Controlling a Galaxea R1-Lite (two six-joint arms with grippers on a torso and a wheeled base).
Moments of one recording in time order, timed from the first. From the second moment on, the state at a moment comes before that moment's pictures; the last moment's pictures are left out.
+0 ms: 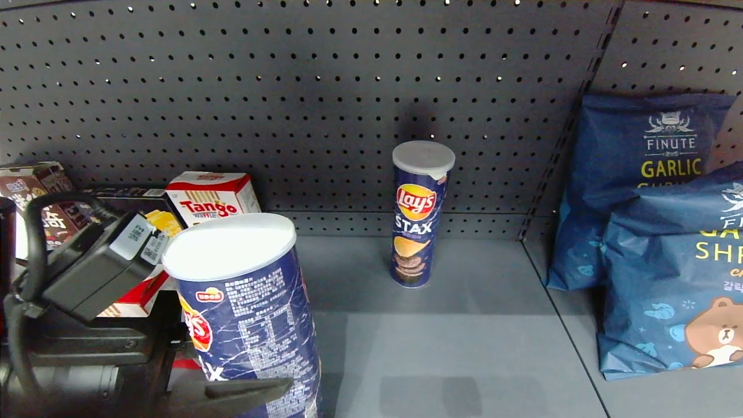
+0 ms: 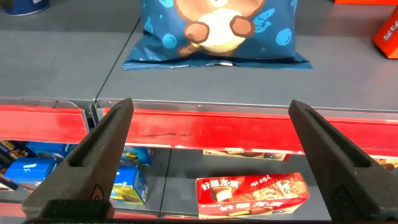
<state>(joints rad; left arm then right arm) -0.48 1.19 -0.69 -0.05 -0.67 0.20 0.00 0.00 0.00 0.00 0.04 0.01</state>
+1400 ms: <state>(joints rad) -0.48 1.24 -0.77 -0.06 -0.65 0.20 0.28 0.68 -0.65 0.07 0.29 -0.10</state>
